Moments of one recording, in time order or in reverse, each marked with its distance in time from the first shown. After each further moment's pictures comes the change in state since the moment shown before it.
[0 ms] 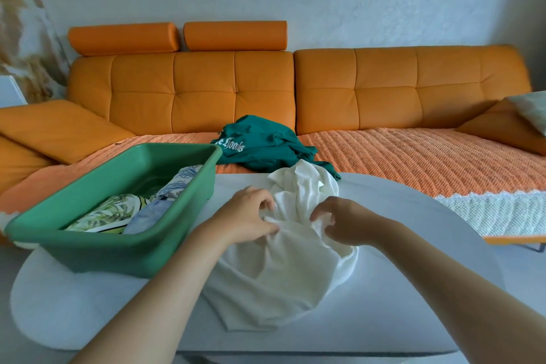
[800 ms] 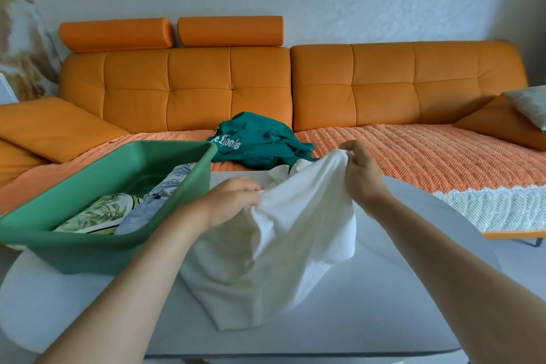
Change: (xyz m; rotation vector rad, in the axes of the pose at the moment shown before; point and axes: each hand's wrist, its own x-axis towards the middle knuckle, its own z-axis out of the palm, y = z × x) left_hand -0.008 0.002 -0.033 -0.598 -0.069 -0.025; right_hand 0.026 0.008 -0.030 0.761 0.696 0.023
